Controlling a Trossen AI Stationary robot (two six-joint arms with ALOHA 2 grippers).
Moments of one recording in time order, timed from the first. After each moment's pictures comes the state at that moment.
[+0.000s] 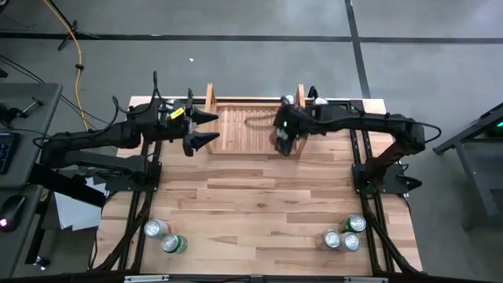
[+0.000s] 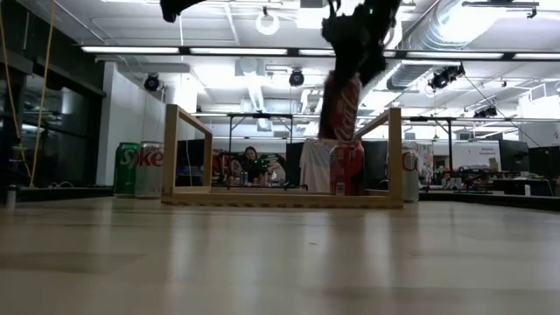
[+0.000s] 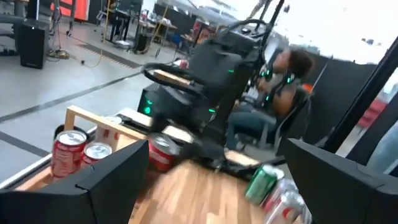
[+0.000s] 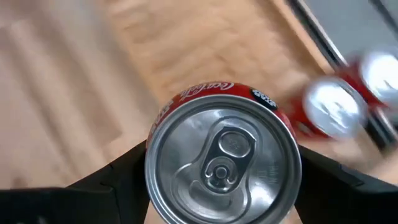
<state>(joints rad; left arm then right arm) 0.17 0.84 0.82 0.03 0.00 -0.36 -0.23 1.57 1.45 -0.97 0.21 0.27</state>
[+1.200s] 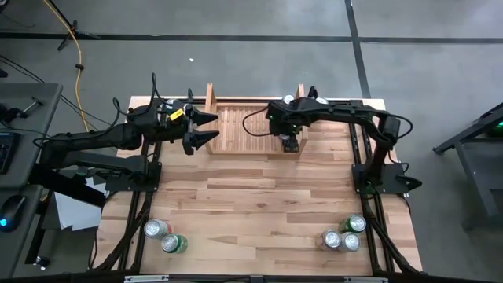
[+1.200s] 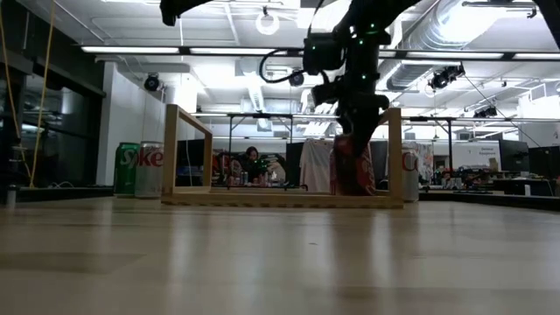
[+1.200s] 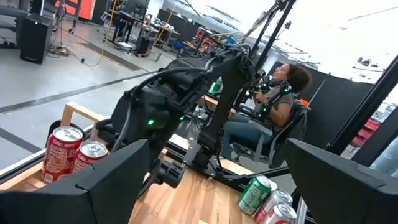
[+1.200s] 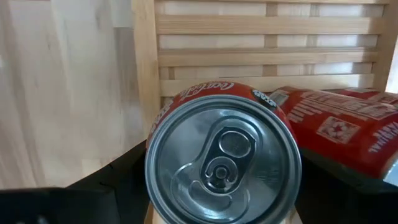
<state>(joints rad) 0.16 0.83 0.79 0.08 -0.01 -0.42 -0.38 1.82 1.45 -1.03 0.10 -0.38</state>
